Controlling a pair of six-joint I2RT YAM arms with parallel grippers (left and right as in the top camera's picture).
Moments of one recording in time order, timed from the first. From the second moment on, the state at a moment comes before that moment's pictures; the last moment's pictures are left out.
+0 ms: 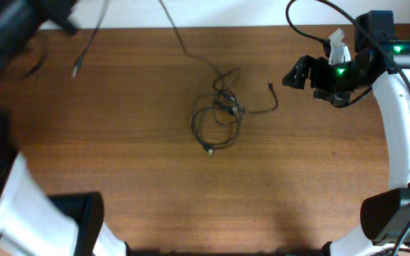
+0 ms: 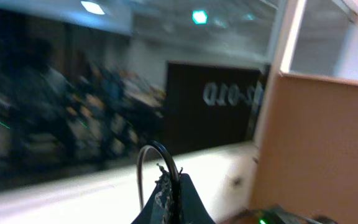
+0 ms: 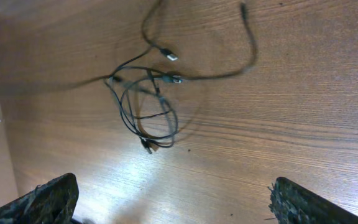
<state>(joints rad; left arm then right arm) 0.05 1.84 3.13 -1.00 0.67 -0.32 -0.04 1.79 1.83 -1.28 -0.52 0.20</state>
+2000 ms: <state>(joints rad) 0.33 1.72 2.58 -1.16 -0.46 -0.18 -0.26 1.69 1.81 -1.35 -0.24 0.19</state>
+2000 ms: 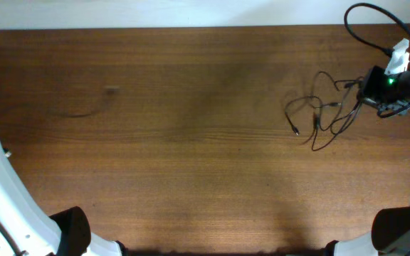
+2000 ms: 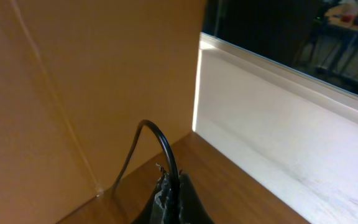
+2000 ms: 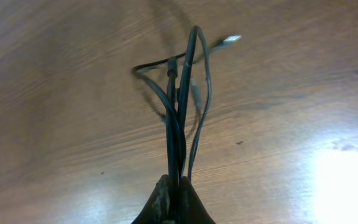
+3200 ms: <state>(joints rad) 0.67 2.44 2.65 -1.51 -0.47 -0.65 0.21 1.77 1.81 -1.24 -0.32 0.19</state>
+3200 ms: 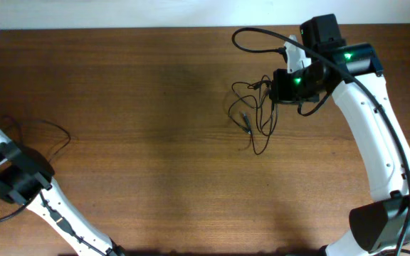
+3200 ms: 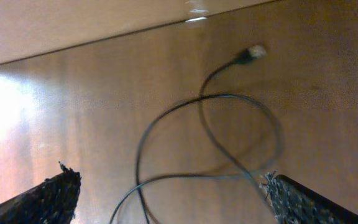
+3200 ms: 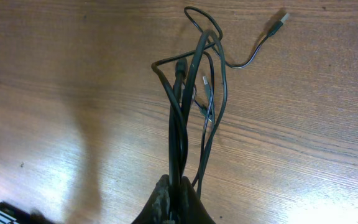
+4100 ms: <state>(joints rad) -0.24 2.06 2.06 -1.36 0.21 0.22 -0.07 1.77 1.81 -1.31 -0.44 0.20</state>
